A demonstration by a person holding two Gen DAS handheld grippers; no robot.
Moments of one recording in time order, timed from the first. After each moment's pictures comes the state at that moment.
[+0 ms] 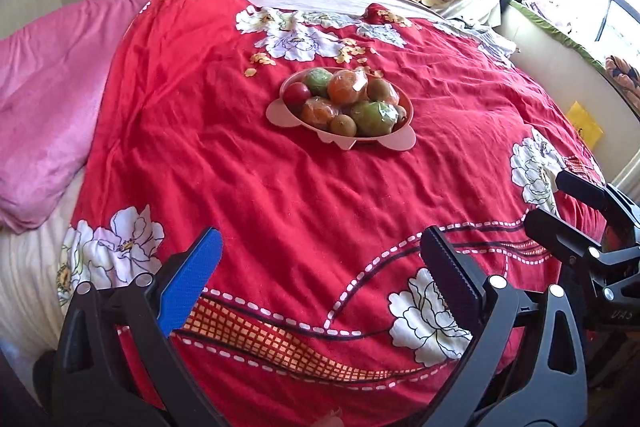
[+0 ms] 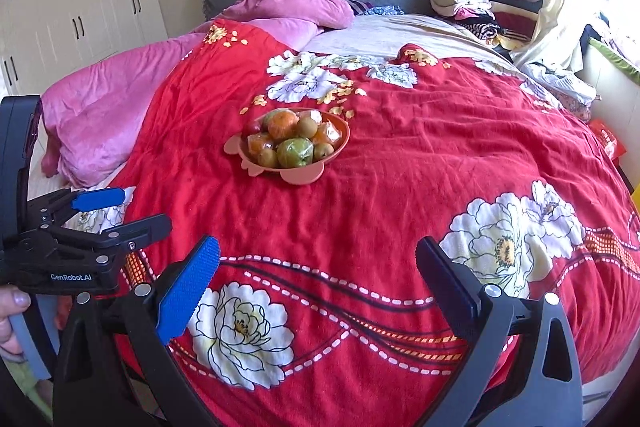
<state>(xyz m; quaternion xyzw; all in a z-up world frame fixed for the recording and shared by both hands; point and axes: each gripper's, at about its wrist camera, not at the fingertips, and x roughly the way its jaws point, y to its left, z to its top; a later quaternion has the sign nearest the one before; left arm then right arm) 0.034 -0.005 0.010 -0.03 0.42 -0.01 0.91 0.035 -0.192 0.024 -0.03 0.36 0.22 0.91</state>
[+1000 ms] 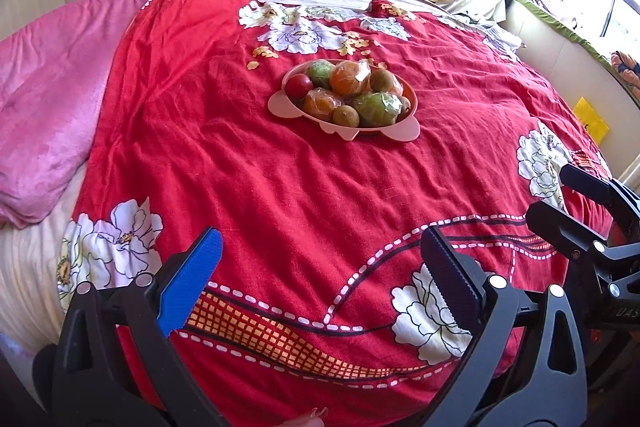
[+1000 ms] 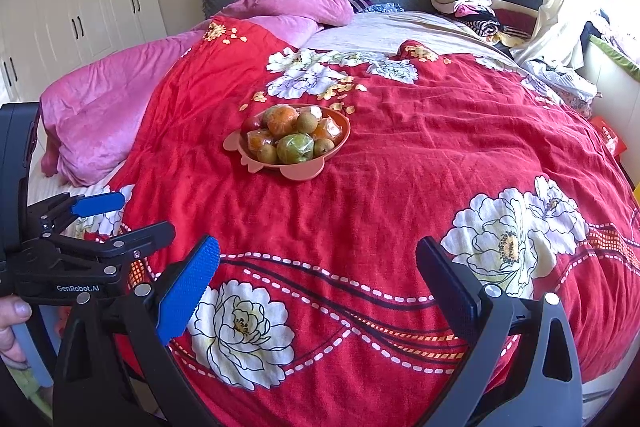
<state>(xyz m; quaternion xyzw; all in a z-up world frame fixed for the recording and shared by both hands) 0.033 -0.010 0.005 -0.02 0.43 0.00 0.90 0.037 -0.190 0.019 -0.03 0.36 0.21 0.91</state>
